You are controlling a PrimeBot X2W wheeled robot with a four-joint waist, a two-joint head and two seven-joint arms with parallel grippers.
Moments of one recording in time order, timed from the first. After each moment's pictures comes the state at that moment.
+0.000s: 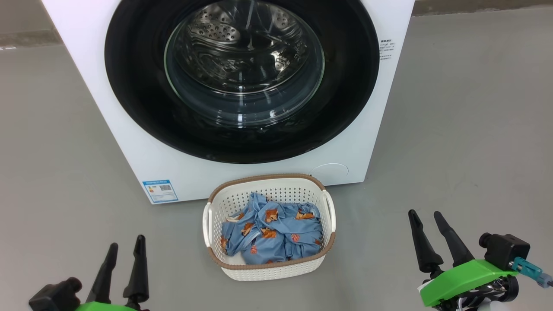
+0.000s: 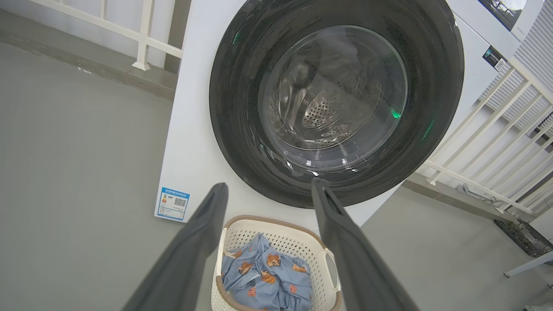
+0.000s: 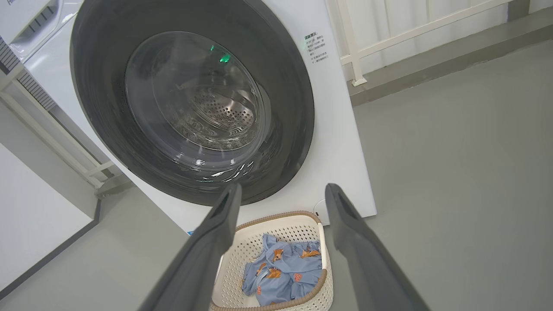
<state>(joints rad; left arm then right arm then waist) -0.02 0.10 -0.08 0.21 -0.61 -0.12 -0.16 -0.11 -0.10 0.02 0.28 0.53 0.13 -0.16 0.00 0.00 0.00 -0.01</state>
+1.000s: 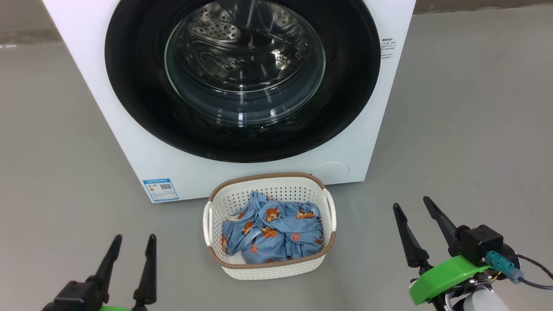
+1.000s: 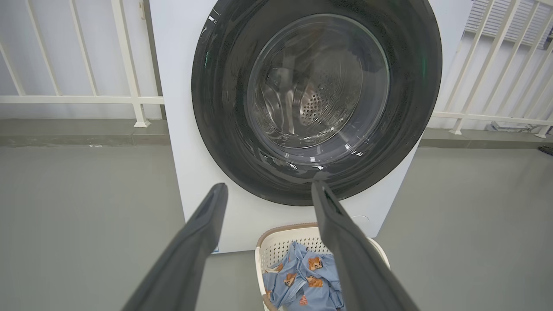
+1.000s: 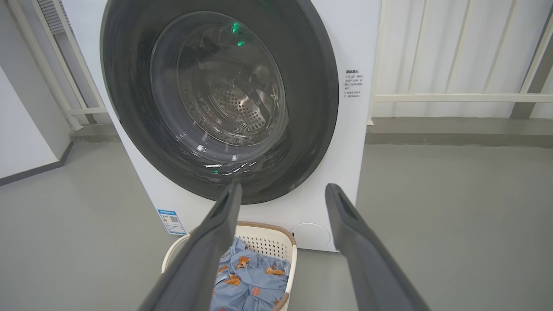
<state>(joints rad) -0.02 0.10 -0.09 0.20 -0.28 -0.13 -0.24 -0.15 -0.10 0.05 0.28 0.20 0.13 -0.24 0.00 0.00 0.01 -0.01</state>
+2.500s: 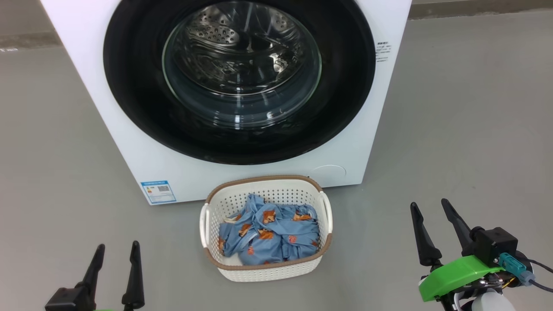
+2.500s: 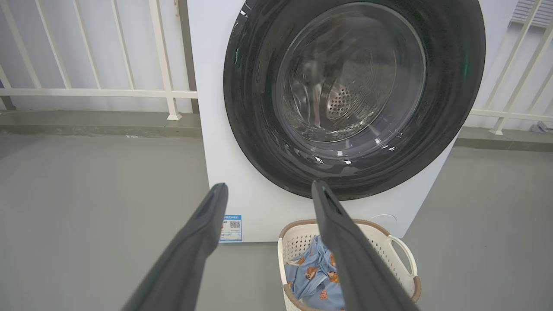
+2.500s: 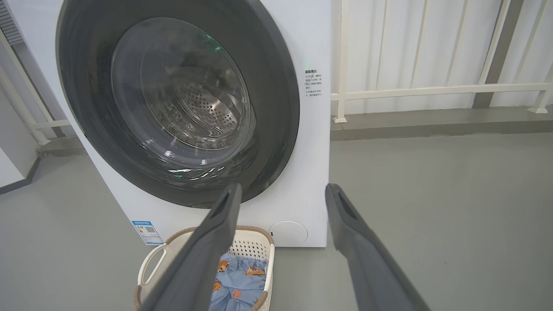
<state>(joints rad) -0.03 0.04 0.04 0.25 -0.17 -0.13 -0.25 -0.15 -0.05 -0.08 0.30 0.13 0.13 -0.25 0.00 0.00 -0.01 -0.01</state>
